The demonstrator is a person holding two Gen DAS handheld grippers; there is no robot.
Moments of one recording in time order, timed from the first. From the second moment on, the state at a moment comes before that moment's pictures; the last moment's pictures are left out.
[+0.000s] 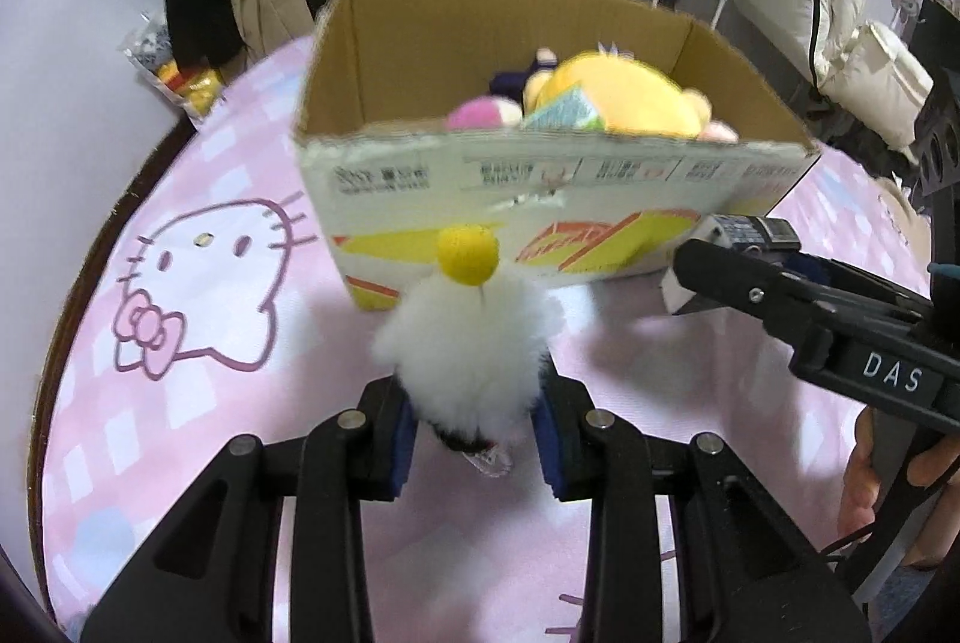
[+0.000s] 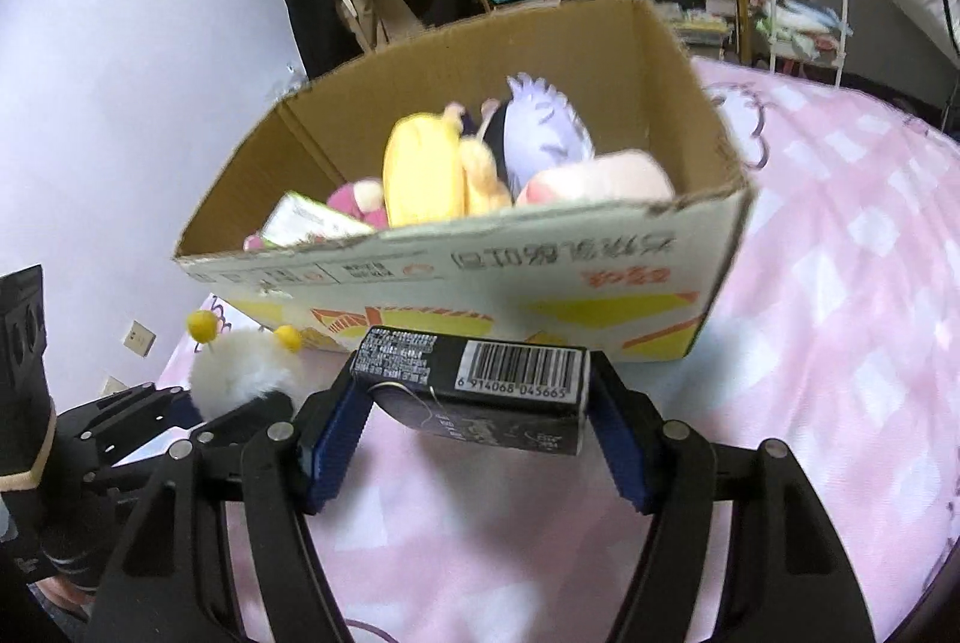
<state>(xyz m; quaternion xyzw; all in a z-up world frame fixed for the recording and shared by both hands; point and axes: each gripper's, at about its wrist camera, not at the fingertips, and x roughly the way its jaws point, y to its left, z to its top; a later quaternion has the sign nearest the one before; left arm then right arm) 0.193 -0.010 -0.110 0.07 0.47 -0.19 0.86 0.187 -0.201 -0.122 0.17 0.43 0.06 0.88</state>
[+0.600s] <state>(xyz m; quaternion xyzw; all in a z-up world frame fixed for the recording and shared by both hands) 0.130 -0.001 0.001 0.08 0.27 -0.14 0.95 0.131 -0.220 -0.023 0.08 0.28 0.06 0.95</state>
